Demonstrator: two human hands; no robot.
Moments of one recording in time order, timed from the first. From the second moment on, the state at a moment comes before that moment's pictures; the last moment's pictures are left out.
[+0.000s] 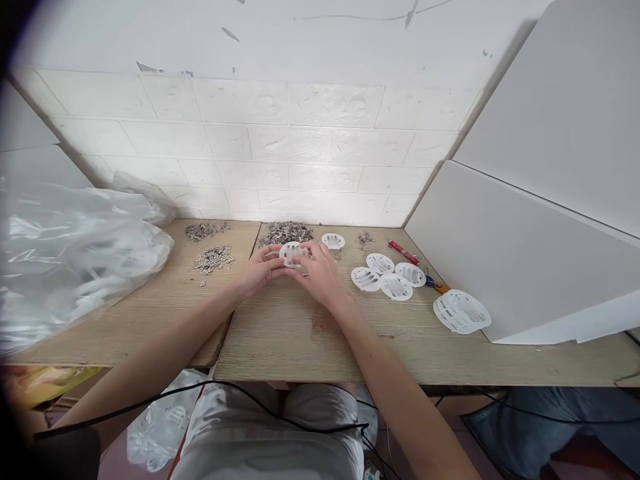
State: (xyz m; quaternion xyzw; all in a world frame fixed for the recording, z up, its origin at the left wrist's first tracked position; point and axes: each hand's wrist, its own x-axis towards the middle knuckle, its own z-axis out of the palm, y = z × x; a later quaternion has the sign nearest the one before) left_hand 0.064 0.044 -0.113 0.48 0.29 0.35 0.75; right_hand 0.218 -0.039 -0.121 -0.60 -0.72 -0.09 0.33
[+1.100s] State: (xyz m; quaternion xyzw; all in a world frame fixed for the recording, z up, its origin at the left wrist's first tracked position) left_hand 0.058 0.040 -0.115 0.65 0.27 0.26 0.66; right_hand 0.396 -0.243 -0.125 -0.79 -0.34 -0.36 0.36
